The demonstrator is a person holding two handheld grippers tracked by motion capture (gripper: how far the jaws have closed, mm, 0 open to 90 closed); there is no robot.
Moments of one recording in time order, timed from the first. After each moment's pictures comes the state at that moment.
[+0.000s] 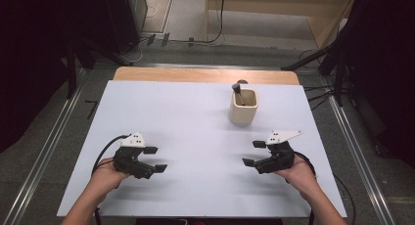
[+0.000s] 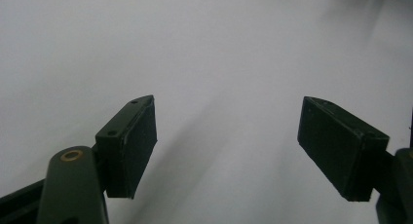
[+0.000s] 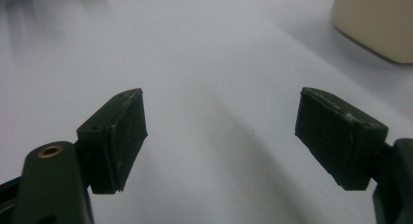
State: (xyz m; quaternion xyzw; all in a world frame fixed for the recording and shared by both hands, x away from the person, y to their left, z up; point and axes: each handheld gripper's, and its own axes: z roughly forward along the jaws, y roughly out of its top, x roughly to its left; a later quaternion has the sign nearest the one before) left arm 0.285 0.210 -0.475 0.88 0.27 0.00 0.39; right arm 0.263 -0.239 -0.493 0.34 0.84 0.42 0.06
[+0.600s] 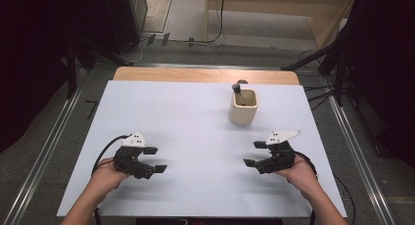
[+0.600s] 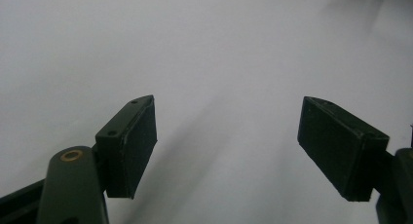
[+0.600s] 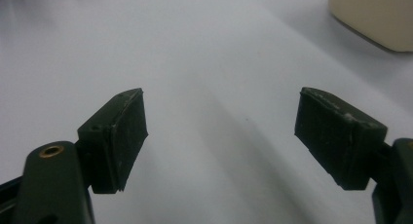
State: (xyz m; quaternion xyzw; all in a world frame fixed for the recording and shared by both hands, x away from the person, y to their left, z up) left arm 0.285 0.210 -0.476 0.88 0.28 0.00 0.38; right arm 0.265 -0.242 -0.495 0.35 0.84 0.41 0.06
